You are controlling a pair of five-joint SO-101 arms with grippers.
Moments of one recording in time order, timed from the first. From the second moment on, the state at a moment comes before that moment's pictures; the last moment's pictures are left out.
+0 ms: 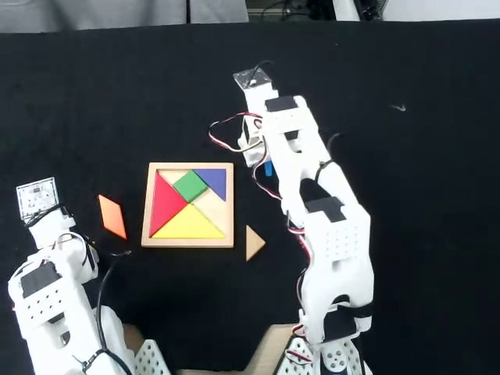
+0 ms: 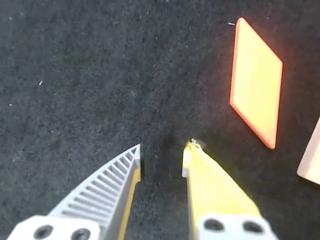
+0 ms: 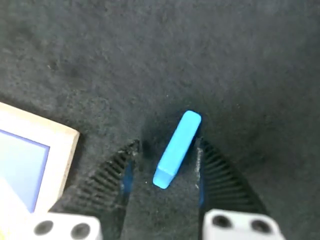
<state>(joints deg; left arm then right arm) -36.8 -60.3 81.2 50.5 -14.2 -13.8 37.6 -16.3 68.8 8.0</state>
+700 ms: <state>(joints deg) -36.8 -60.3 81.2 50.5 -14.2 -14.2 33.7 -19.2 76.1 18.3</state>
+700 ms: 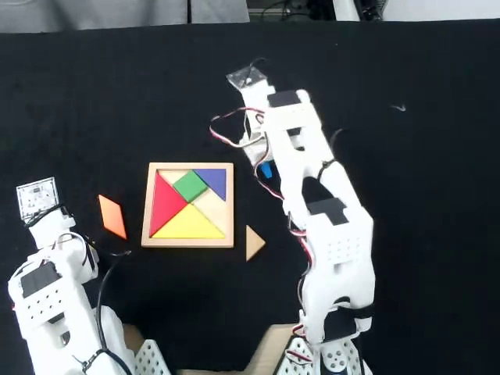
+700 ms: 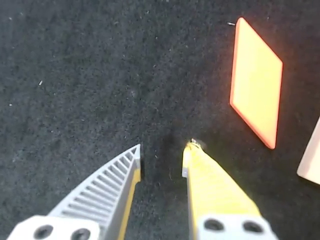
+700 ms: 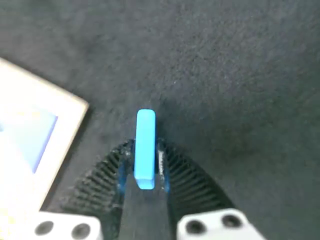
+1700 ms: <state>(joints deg) -48.4 -61.1 81.2 54.4 -17.4 -38.3 22.7 -4.3 57.7 51.9</state>
